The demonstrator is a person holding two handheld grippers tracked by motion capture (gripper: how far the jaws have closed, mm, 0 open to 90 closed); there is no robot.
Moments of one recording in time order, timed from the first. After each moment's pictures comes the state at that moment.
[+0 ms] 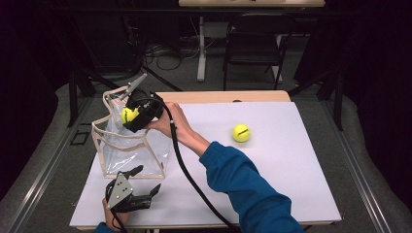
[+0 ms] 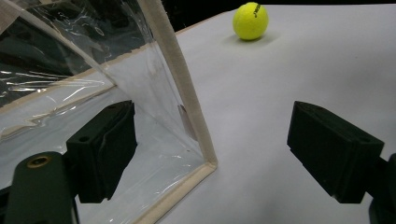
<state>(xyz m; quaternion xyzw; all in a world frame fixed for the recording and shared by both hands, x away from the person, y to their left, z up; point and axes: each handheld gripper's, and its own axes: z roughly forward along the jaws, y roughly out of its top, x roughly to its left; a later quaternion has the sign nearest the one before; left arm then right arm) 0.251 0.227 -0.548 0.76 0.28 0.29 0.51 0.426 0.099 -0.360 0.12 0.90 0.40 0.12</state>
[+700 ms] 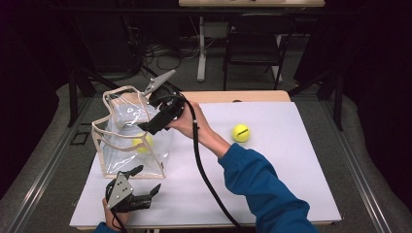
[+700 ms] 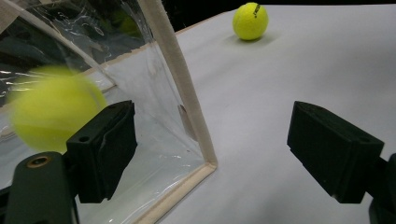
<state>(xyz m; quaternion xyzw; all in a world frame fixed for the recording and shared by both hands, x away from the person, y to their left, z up) 0.251 0.227 -0.548 0.76 0.28 0.29 0.51 0.416 0.042 -0.345 0.13 0.88 0.44 0.11</state>
